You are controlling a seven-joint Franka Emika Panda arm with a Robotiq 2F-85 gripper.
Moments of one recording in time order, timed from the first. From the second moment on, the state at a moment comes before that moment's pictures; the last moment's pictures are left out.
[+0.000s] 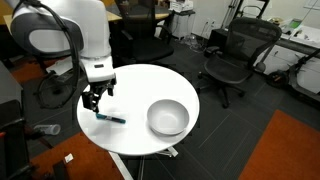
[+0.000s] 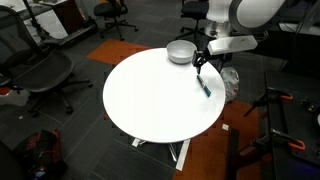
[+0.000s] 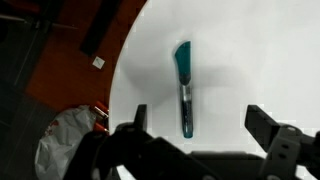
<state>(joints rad) -0.10 0.21 -0.05 -2.43 0.06 2.57 0.81</state>
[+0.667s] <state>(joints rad) -0.09 0.34 -0.05 -2.42 0.16 2.74 0.66</state>
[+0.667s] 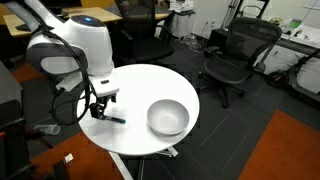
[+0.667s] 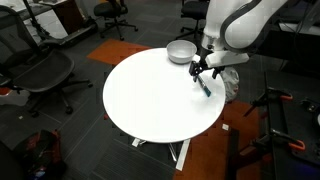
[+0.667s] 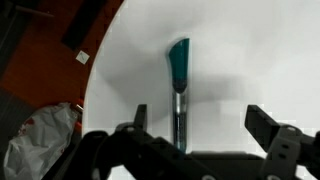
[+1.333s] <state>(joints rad) -0.09 0.45 -0.08 -2.33 0.23 2.75 0.57</state>
